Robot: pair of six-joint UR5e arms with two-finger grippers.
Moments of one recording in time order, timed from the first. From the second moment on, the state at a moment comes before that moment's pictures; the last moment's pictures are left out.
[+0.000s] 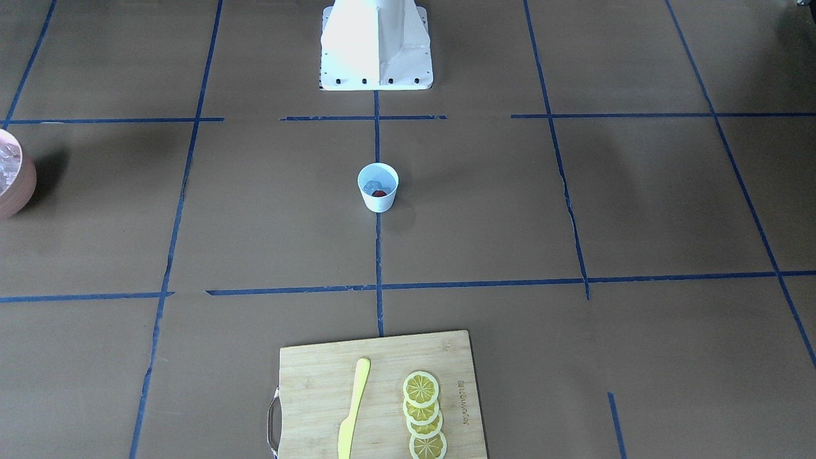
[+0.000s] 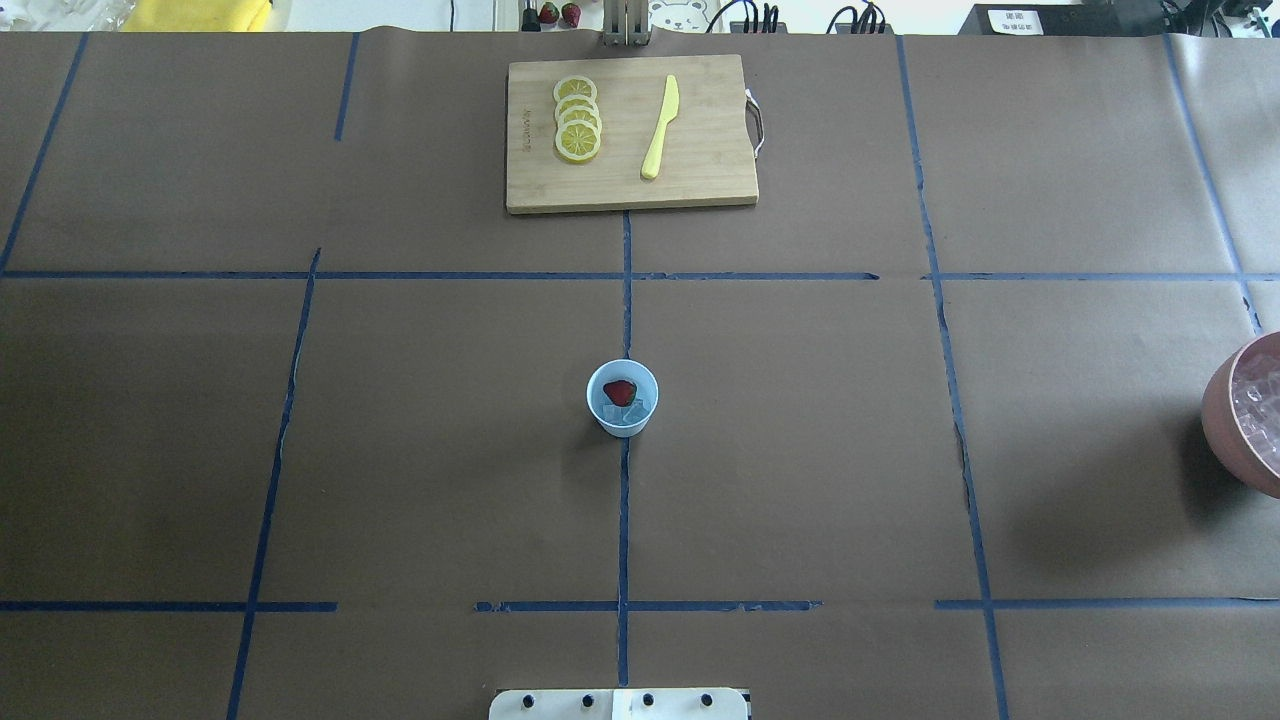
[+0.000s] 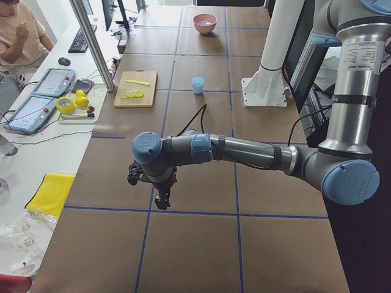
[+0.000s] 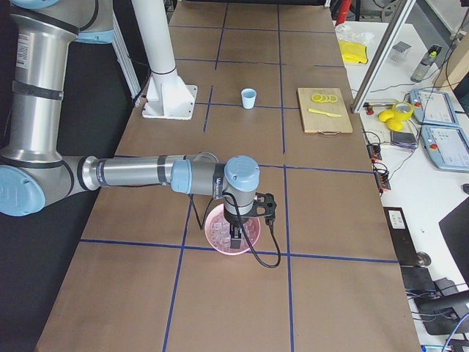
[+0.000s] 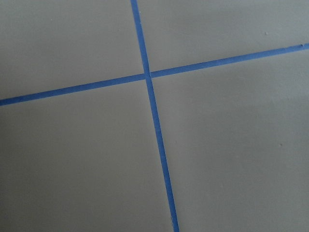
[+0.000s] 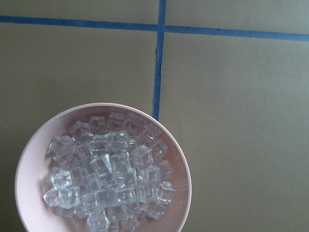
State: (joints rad) left arm -1.61 -1.63 -1.67 -1.27 -2.39 0.28; right arm 1.56 -1.76 1.84 -1.69 2.31 -0.07
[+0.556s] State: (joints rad) left arm -1.61 -1.62 -1.67 -1.28 -2.38 0.28; right arm 1.56 -1.75 1.83 -1.68 2.33 -0.07
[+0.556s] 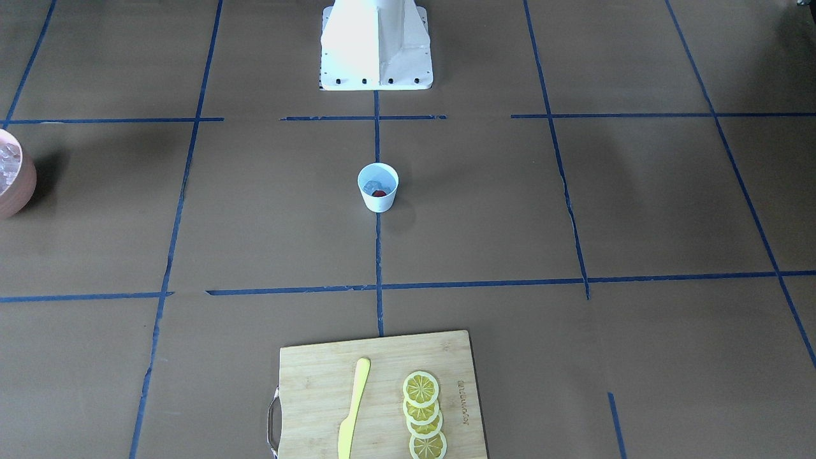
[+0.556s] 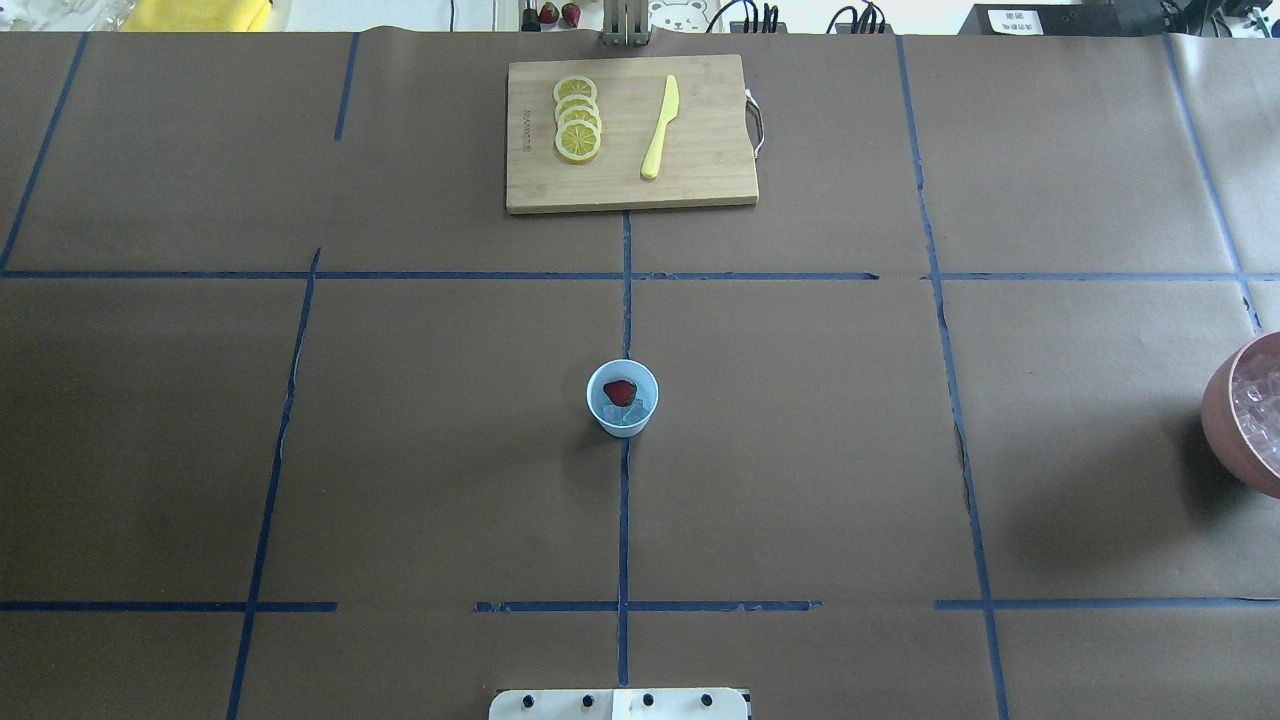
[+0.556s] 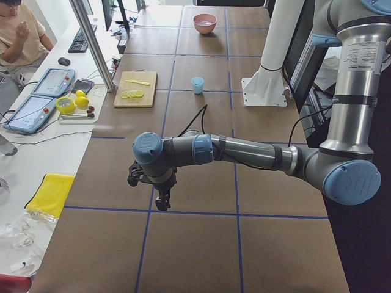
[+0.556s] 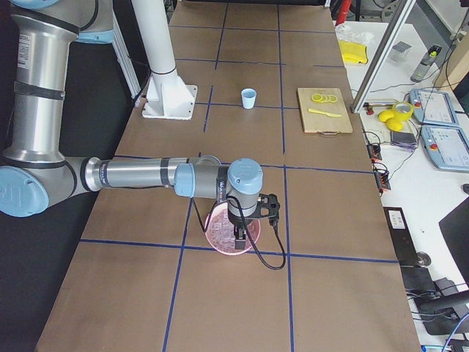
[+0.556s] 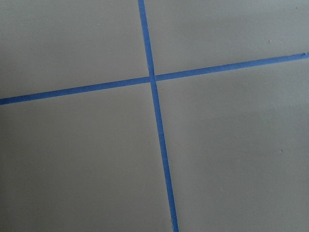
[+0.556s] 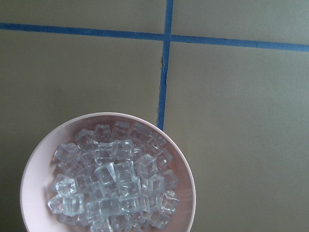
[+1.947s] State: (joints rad) left arm -1.61 -1.60 -1.68 -1.28 -2.37 0.28; right arm 1.56 -1.76 1.83 -1.67 2.33 -0.07
